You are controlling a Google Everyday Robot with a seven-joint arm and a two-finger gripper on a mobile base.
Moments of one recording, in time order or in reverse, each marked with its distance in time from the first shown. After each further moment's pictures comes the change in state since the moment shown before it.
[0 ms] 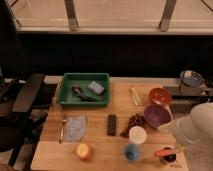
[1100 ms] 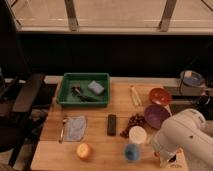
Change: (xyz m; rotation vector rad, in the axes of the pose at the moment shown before) arm -0.069 0.019 0.063 -0.157 -0.049 -0.329
